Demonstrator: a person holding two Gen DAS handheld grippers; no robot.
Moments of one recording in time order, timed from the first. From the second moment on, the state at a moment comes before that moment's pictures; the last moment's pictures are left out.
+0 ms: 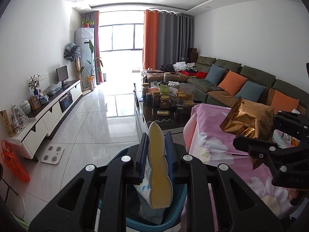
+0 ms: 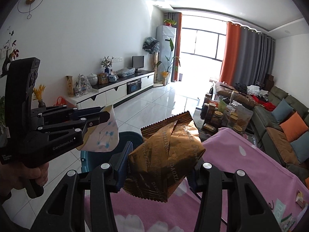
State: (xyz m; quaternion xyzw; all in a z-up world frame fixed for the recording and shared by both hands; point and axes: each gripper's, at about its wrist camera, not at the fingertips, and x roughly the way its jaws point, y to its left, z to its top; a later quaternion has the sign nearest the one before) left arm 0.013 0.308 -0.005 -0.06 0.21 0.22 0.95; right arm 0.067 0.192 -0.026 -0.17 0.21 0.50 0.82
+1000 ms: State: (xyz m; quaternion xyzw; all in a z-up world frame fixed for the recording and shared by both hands) left arm 0.033 0.376 -0.093 -0.11 0.26 0.24 0.93; right arm 0.084 0.306 -0.089 -0.24 0.33 0.56 0.72
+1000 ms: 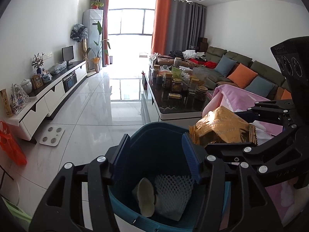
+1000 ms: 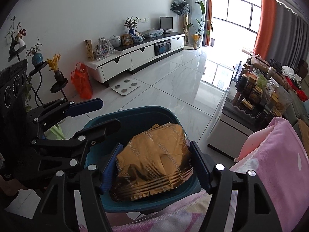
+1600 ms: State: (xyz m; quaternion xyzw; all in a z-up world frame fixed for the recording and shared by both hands) left arm -0.010 0.396 -0.072 -0.11 0.22 0.32 0.92; right arm 0.094 0.311 -0.080 -0.21 0.33 0.56 0.73
